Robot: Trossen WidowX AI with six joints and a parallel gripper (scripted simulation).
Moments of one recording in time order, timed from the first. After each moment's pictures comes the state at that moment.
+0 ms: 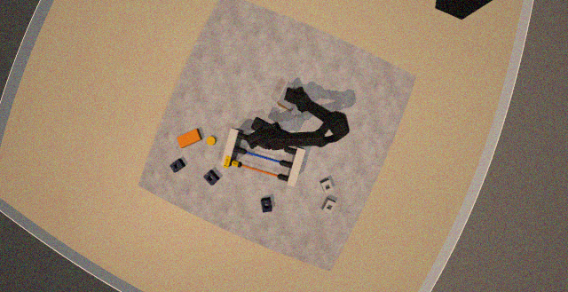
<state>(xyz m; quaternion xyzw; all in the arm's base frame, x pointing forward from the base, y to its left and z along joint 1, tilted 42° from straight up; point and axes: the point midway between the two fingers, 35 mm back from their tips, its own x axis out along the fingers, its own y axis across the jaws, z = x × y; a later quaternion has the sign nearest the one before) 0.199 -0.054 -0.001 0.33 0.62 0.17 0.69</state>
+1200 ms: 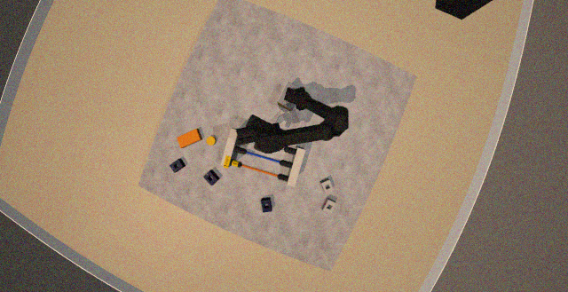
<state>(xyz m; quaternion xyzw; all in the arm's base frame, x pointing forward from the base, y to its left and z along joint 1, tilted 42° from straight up) 0.179 -0.133 0.091 0.33 0.62 0.17 0.69</state>
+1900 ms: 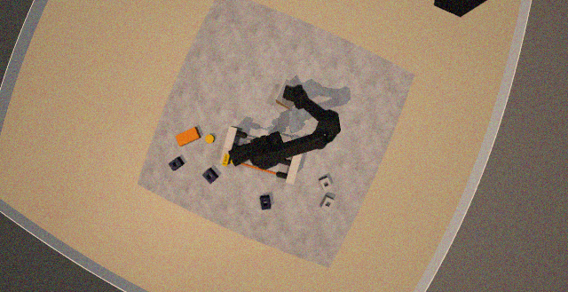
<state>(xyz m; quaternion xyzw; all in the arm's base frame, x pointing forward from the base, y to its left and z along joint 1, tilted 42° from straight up) 0.259 -0.154 0.096 0.01 0.47 0.36 0.80</state>
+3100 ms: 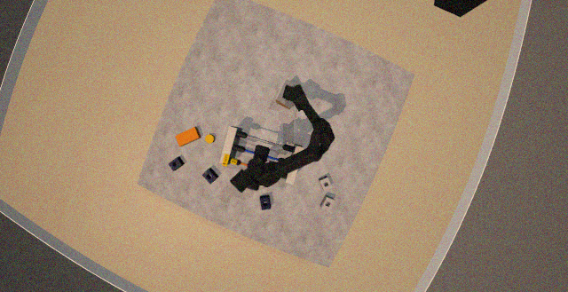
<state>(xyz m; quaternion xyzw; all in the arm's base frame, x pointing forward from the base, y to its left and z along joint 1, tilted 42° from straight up) 0.362 -0.138 0.099 -0.35 0.22 0.49 0.77</state>
